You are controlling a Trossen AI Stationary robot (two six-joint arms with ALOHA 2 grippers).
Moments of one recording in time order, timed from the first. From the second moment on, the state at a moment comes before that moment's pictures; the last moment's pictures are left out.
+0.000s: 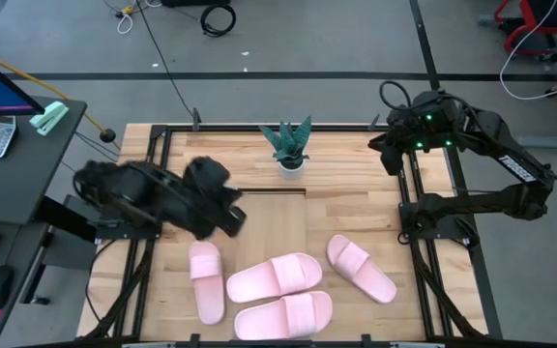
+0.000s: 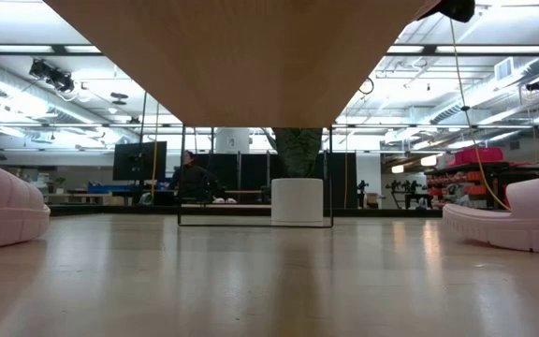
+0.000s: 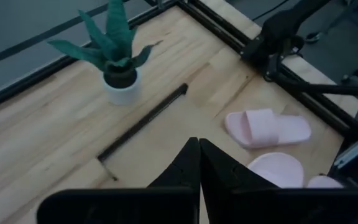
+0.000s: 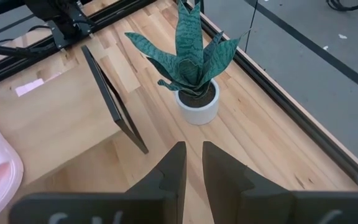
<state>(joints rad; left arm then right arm) -0.42 1.71 2.32 -1.57 -0.67 -1.06 -0.47 1.01 1.45 -1.15 -0.08 0.18</state>
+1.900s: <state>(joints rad) -0.09 0.96 0.78 -0.77 0.27 -0.54 -0.47 1.00 1.45 -1.34 -0.04 0.64</state>
